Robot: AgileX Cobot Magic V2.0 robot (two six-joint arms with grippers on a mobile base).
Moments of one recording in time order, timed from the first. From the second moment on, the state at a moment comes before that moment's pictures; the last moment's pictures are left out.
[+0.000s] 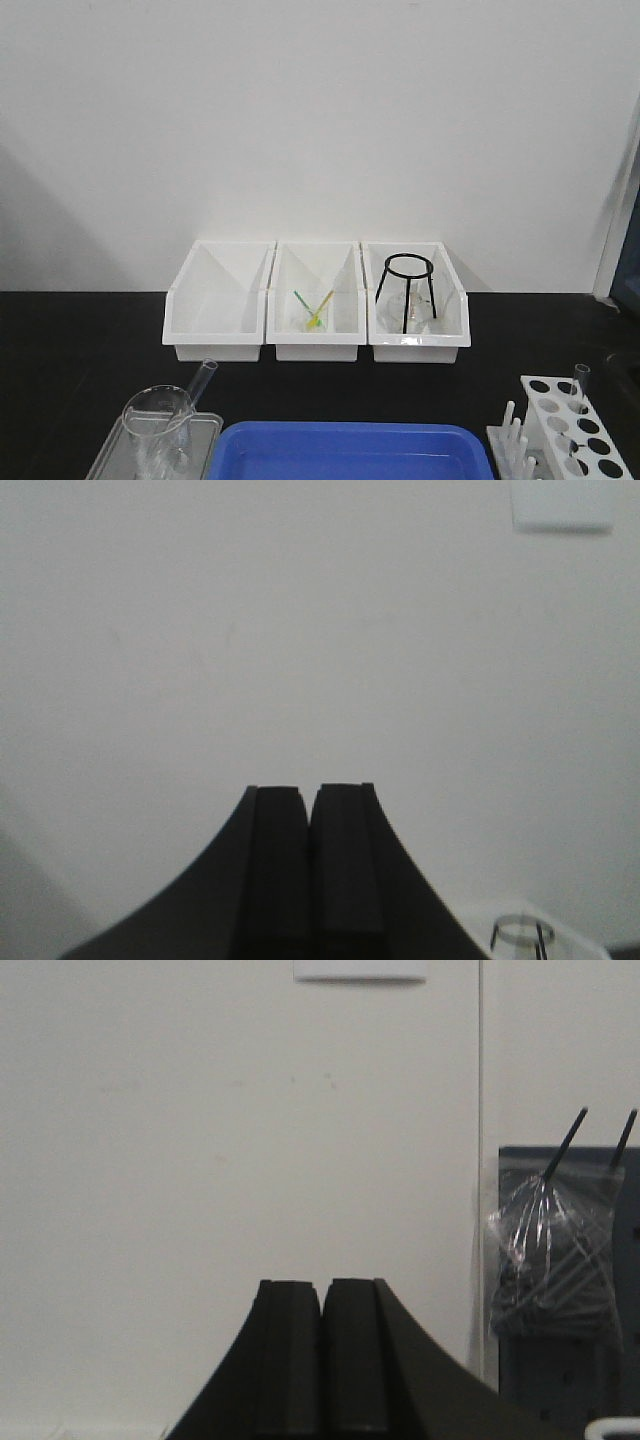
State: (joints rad) left arm -0.18 0.54 -0.73 -0.20 0.00 0.21; right arm -0.03 0.56 -0.66 0.02 -0.11 -0.05
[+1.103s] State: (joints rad) left arm -0.18 0.78 -0.75 -0.21 -0.07 0.18; right arm -0.03 0.74 -0.66 0.03 -0.09 -0.05
